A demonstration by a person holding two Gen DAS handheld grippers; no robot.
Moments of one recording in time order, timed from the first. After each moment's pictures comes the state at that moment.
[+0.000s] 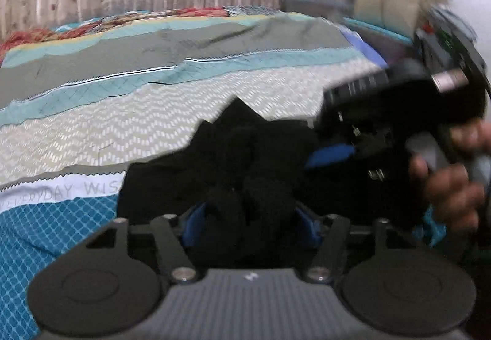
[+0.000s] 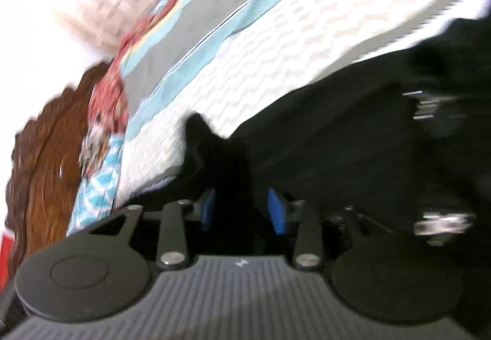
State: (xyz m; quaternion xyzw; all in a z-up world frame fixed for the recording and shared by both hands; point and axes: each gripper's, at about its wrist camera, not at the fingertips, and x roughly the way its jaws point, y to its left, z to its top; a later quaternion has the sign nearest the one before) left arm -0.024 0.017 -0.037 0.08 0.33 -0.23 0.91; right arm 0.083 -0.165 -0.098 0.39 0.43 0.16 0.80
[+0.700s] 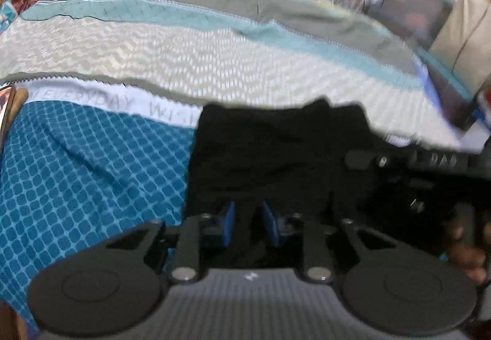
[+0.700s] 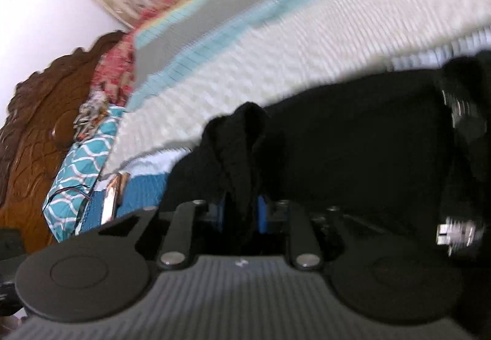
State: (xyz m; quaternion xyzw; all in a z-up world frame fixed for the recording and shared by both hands) left arm 0.011 0.087 -0.057 -0.08 0.43 -0.13 0.89; right arm 0.088 -0.125 -0.097 0.28 0.41 0.21 0.84
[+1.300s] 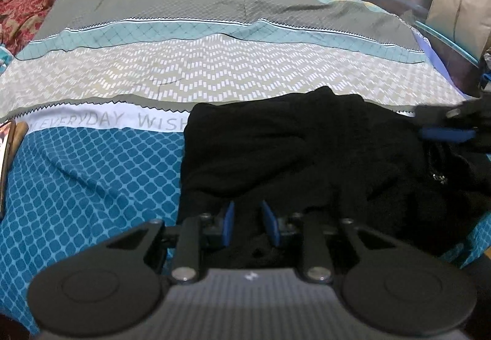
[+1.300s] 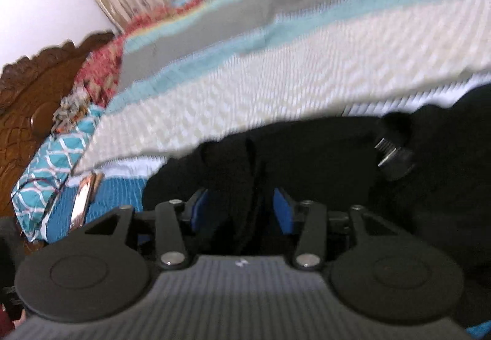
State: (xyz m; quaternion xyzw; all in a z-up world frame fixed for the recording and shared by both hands) left arm 0.005 0.062 -0.061 -0.01 0.40 -0.12 0.91; right arm 0.067 -0.151 -0.081 0.21 0.37 0.17 0.89
